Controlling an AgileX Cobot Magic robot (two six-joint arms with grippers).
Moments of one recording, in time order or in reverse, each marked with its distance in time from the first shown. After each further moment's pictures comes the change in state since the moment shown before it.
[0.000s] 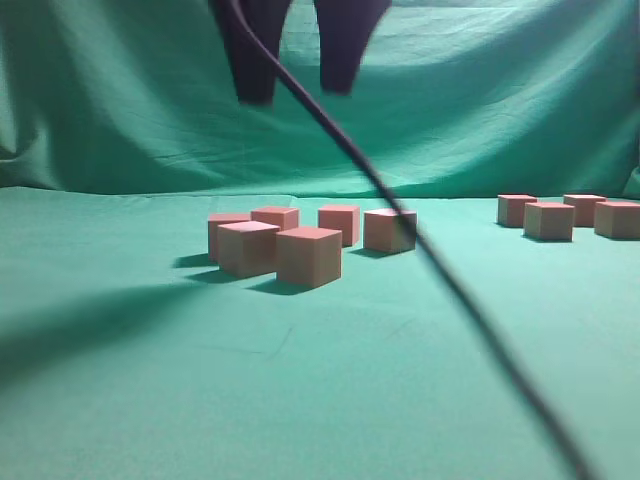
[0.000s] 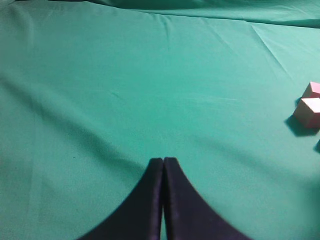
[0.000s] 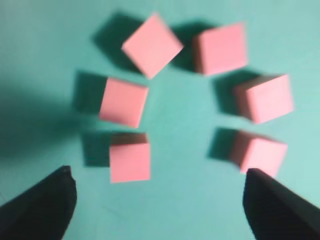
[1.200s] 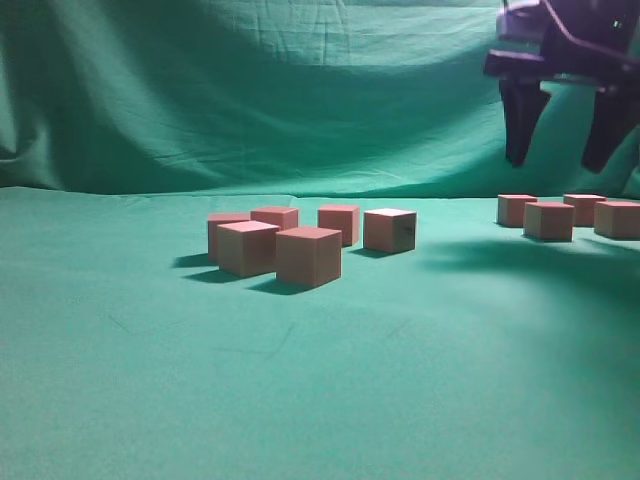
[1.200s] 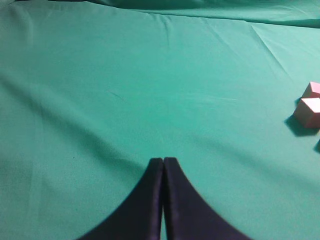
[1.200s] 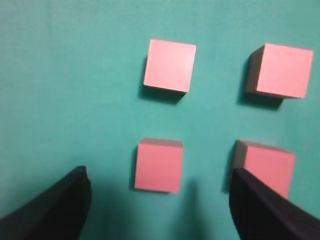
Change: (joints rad) left arm 0.000 0.000 0.000 0.000 0.000 0.000; right arm -0.644 0.065 0.150 0.244 -0.259 0.130
